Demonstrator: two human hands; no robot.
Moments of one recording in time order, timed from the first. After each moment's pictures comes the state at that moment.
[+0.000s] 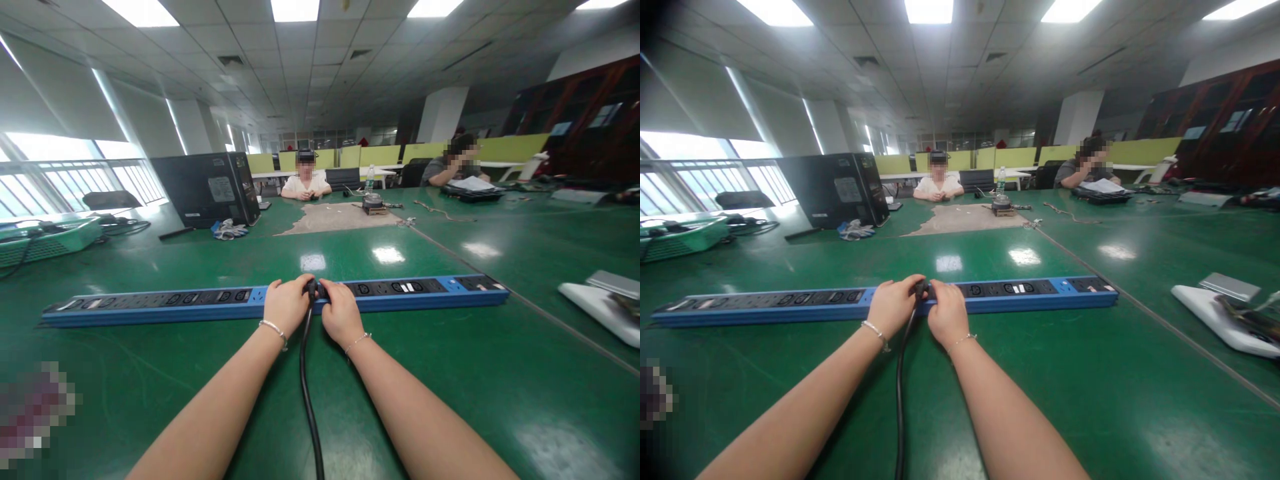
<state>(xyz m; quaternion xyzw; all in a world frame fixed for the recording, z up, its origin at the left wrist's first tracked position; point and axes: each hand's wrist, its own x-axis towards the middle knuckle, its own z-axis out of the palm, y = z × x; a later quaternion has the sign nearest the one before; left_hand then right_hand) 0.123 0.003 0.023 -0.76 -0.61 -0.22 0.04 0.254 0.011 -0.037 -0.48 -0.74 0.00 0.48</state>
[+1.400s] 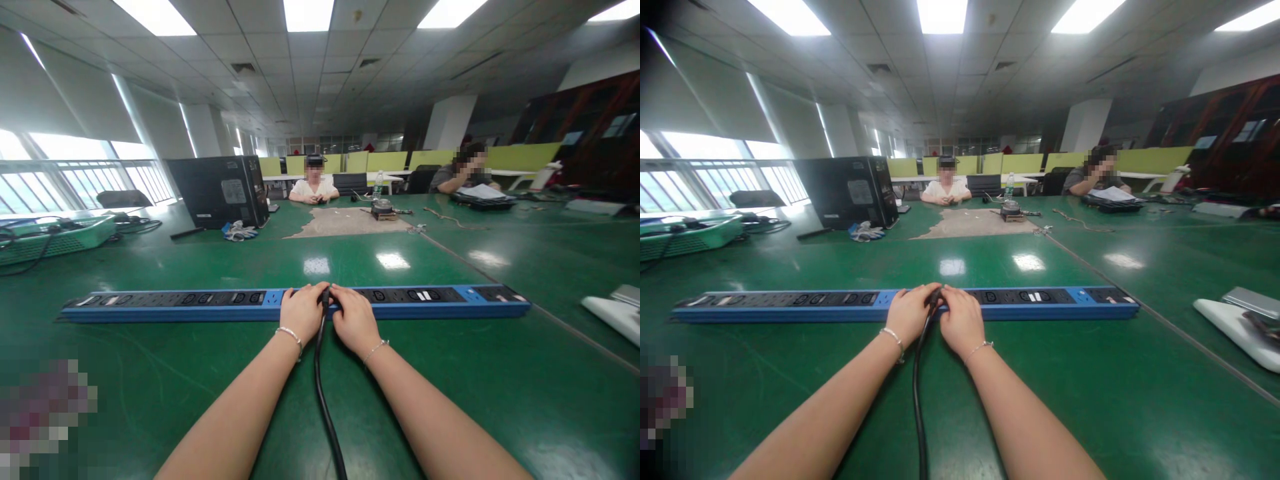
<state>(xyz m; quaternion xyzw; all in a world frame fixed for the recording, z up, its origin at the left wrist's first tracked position) 0.118 0.007 0.002 -0.77 -0.59 -0.24 0.01 0.255 0.005 -0.027 -0.50 -0.77 -0.01 0.41</state>
